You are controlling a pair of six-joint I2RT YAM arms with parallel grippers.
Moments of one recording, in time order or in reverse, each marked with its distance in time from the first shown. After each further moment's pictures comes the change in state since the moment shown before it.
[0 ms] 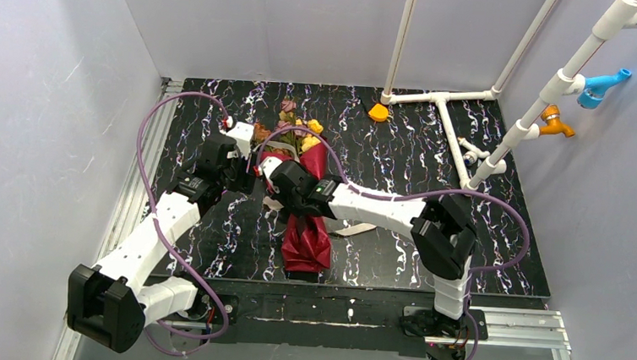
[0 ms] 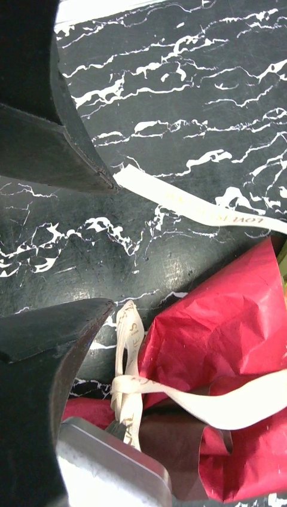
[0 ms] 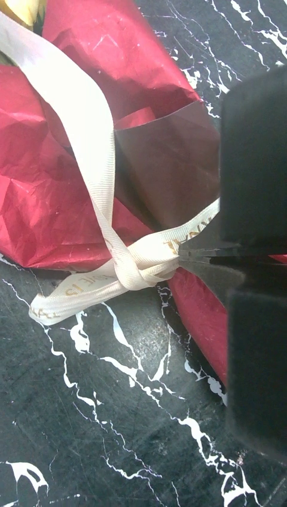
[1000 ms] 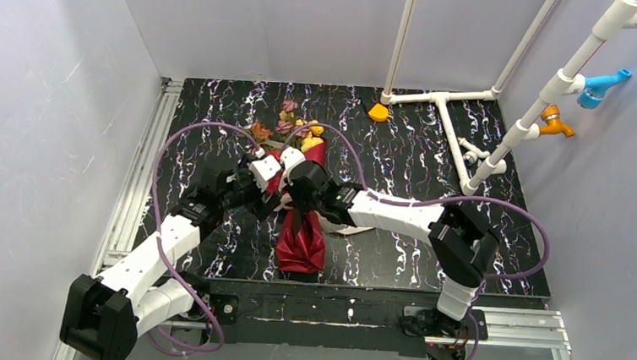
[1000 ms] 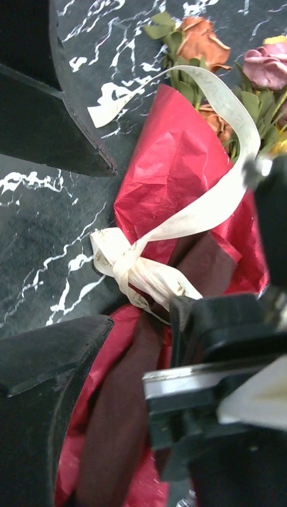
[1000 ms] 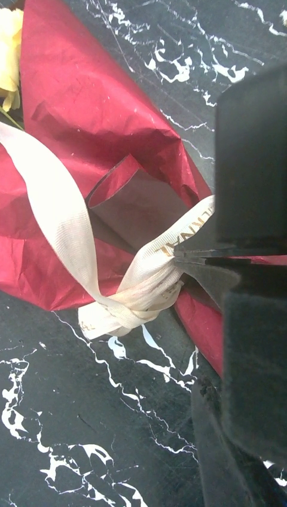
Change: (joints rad) left arm -0.033 -0.100 -0.239 0.317 0.481 0.314; right arm -0.036 -0.140 -0.217 0.289 0.008 0.142
